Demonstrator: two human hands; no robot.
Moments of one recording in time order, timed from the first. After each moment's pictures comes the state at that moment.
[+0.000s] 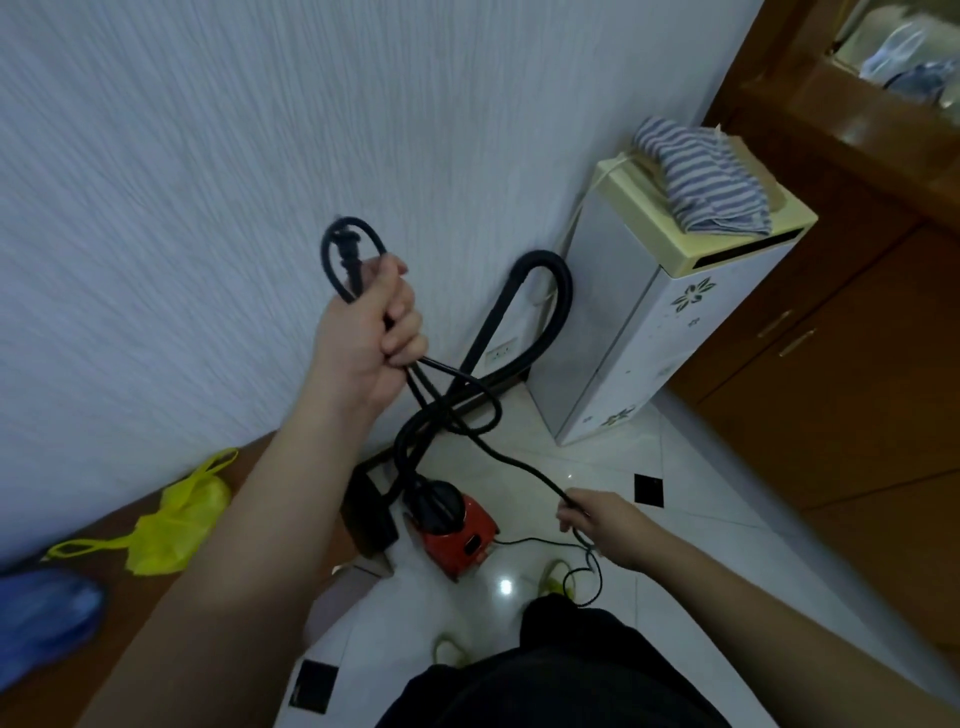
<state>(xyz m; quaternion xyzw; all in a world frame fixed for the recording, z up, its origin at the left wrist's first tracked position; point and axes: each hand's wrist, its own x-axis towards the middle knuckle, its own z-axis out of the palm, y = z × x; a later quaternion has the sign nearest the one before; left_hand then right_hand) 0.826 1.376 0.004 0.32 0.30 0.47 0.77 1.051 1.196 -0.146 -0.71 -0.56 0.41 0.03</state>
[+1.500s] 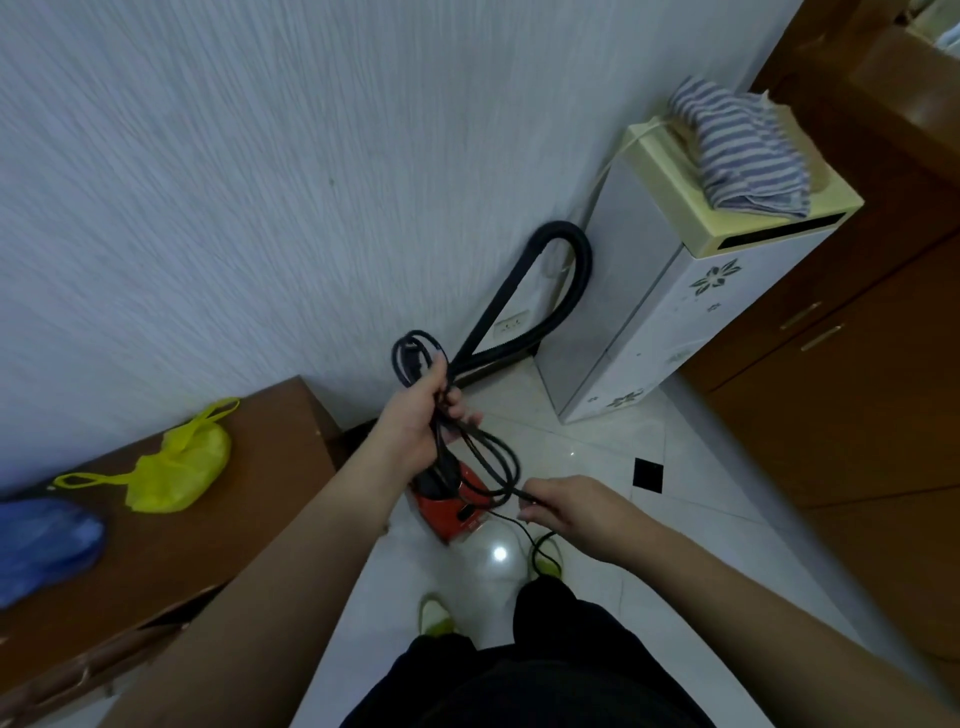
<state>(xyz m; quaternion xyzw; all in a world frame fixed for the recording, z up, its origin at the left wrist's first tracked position) 0.857 1.329 -0.127 0.13 0.47 0.33 0.81 1.037 1.198 -0.122 -0.58 -0.73 0.36 0.02</state>
